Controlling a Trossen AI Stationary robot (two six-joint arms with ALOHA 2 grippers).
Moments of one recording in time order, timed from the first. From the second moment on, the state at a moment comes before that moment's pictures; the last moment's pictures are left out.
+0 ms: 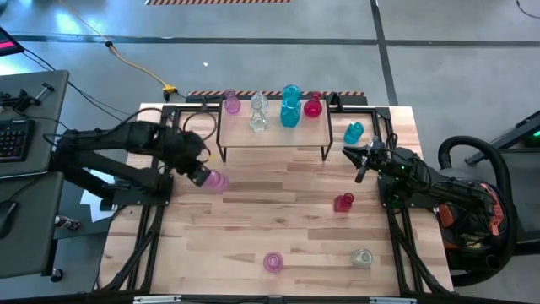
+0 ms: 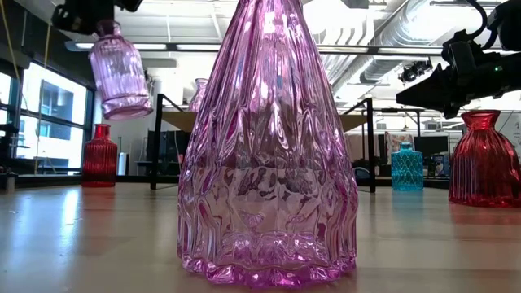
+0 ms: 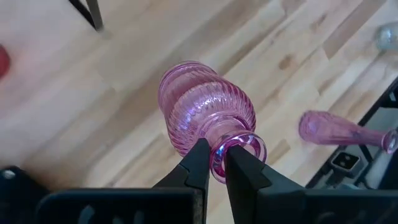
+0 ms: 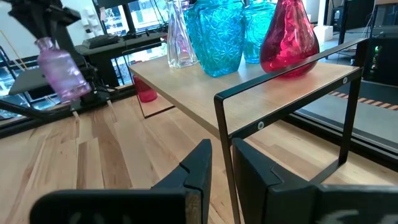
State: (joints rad) left arm 0.01 1.06 1.21 -1.26 0.03 -0.90; right arm -0.31 0.03 0.07 -0.13 0.15 0.18
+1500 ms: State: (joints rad) left arm 0.53 1.60 1.88 -1.52 -0.03 -0.09; right arm -0.31 0.03 0.07 -0.13 0.15 0.18
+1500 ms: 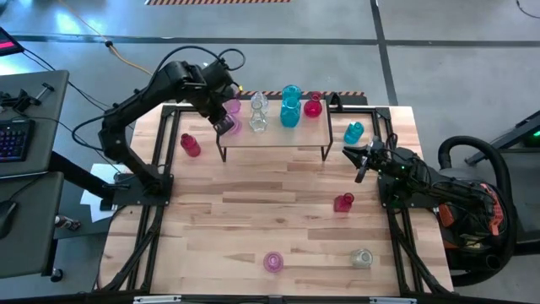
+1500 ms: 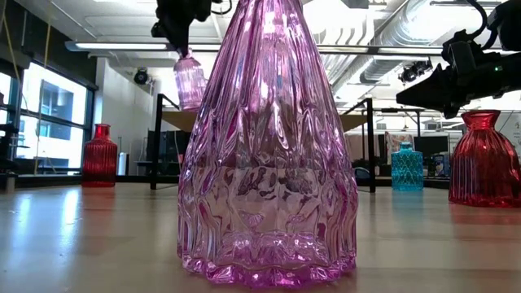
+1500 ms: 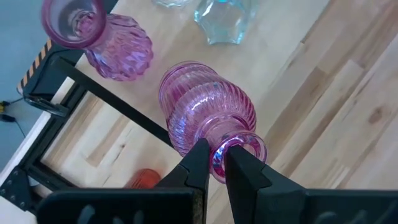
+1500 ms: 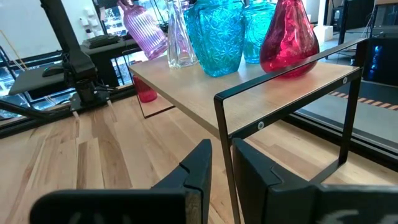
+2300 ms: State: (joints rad) left arm 0.56 1.63 1.88 -1.49 -0.03 -0.07; right arm -0.31 0.03 0.07 -0.13 0.15 0.18
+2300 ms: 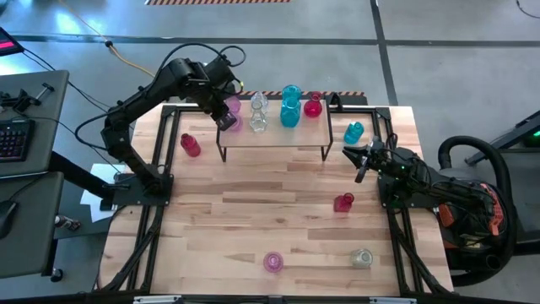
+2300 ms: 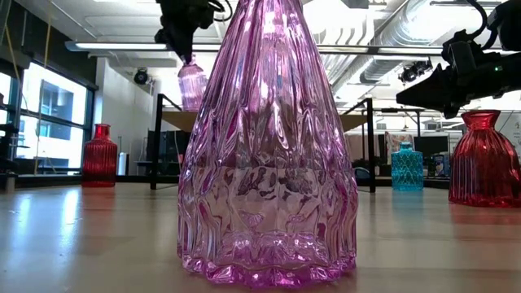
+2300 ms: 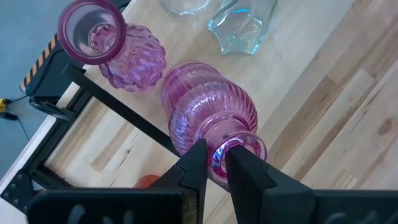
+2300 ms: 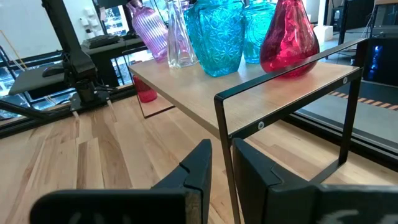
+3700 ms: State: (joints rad) left arm 0.58 1.67 1.92 -1.46 -0.07 -0.07; right arm -0.31 0.03 0.07 -0.13 0.15 0.18
